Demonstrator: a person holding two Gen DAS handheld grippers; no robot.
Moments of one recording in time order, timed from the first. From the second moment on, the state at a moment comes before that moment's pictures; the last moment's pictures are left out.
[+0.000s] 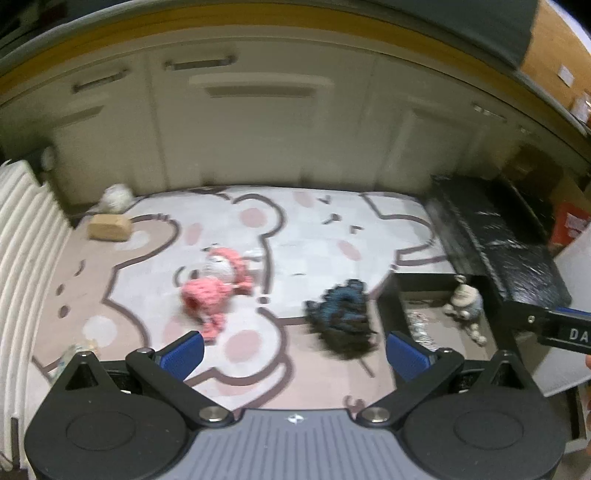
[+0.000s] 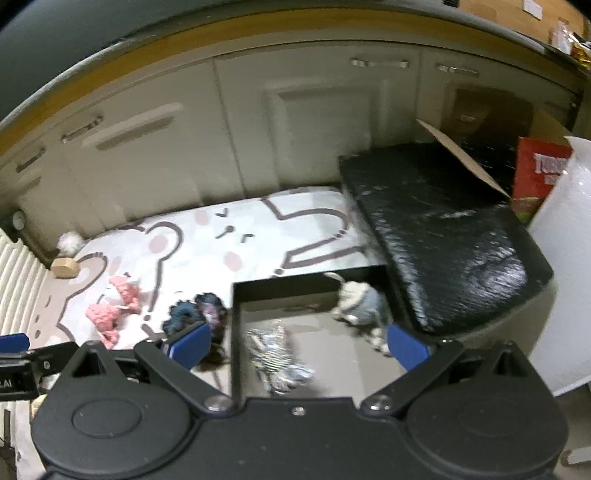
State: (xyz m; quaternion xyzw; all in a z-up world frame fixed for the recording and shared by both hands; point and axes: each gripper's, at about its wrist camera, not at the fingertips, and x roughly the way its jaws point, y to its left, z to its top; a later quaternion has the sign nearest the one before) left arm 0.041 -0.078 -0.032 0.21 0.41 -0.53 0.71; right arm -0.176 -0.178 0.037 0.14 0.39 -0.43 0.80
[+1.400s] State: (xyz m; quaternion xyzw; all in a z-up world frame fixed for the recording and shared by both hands) left arm 0.189 0.023 -0.089 0.23 0.46 -0.41 0.75; right arm -0.041 -0.141 -0.047 0.06 0.45 -0.31 0.84
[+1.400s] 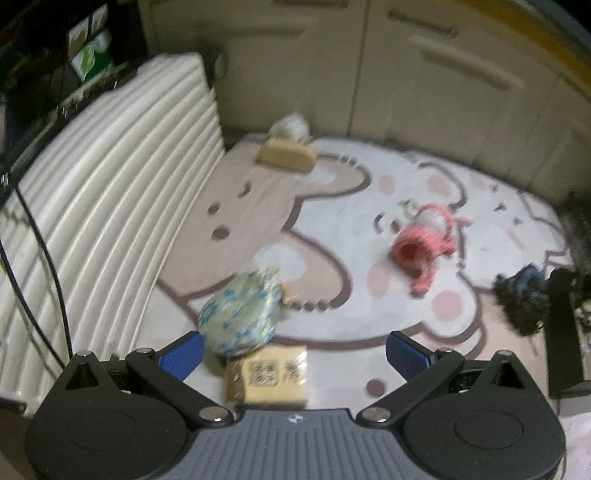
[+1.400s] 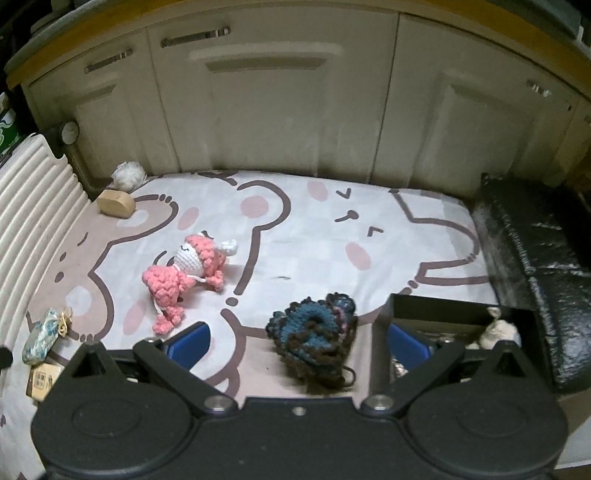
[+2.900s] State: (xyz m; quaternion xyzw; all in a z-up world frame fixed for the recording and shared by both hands) left arm 0.221 0.006 -0.191 0.32 0.56 -0.40 0.66; right arm 0.005 -0.182 -0.140 0.02 0.55 -0.33 0.77
